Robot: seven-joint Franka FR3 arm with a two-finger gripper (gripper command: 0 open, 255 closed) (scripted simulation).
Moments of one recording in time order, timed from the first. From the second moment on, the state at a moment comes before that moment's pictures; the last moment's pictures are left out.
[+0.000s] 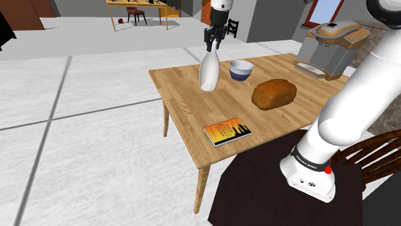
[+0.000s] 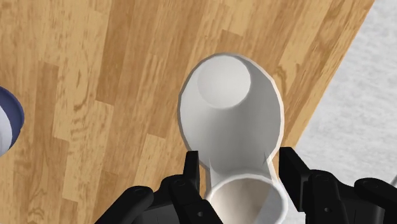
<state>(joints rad) -0.05 -0.06 -0.03 -1.85 -0.03 1.90 -0.01</state>
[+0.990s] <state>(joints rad) -0.05 -0.03 -0.03 -1.61 -0.03 1.69 -0.01</state>
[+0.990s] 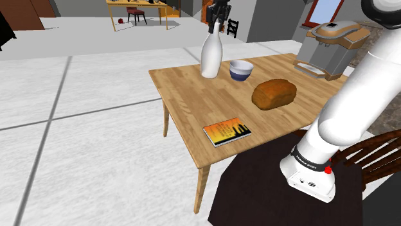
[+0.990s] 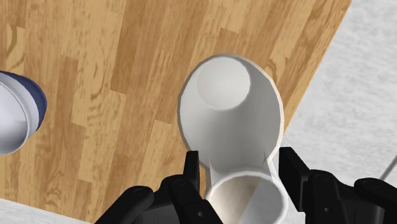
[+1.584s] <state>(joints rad) -0.05 0.01 -0.03 -1.44 -0.02 1.56 -0.02</state>
